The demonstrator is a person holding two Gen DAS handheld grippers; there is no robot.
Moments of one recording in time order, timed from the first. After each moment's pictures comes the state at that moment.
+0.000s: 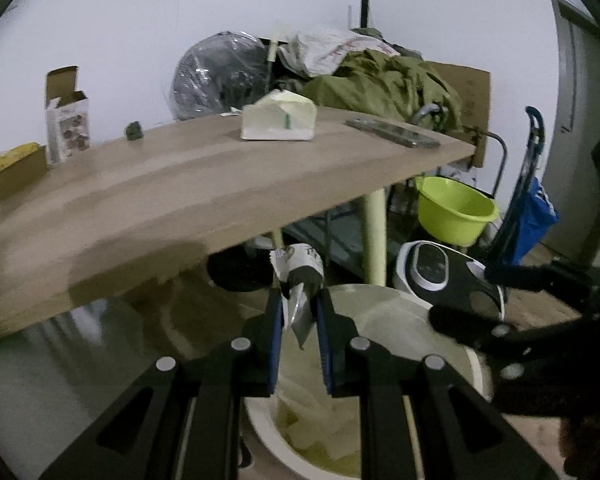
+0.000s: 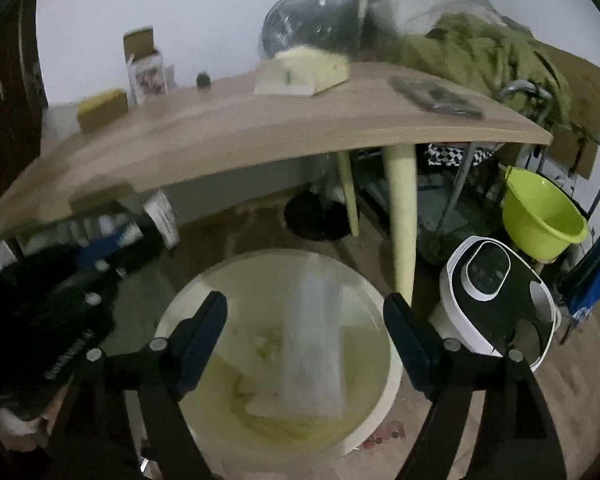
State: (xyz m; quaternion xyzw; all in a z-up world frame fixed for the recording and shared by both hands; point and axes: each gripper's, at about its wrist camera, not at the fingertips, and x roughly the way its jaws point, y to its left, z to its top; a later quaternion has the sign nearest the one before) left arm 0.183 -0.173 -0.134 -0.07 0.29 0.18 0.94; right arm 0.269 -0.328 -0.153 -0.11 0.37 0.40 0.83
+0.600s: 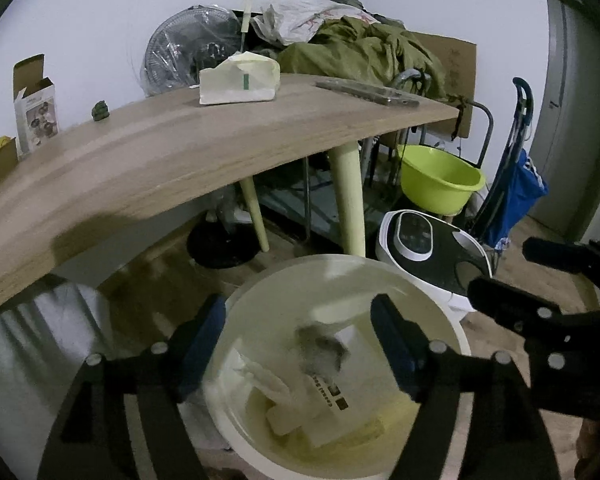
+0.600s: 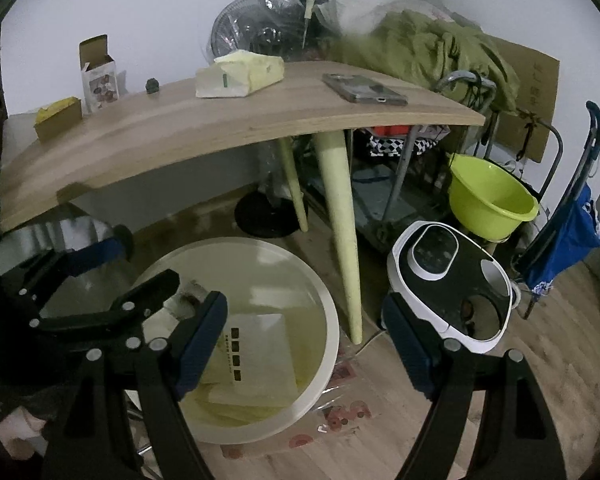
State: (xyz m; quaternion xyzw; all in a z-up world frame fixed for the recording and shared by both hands) left arm 0.205 -0.187 -0.155 -0.07 0.34 0.15 0.93; right arm 0.262 -0.358 -0.154 -0.13 0.37 0.31 0.86
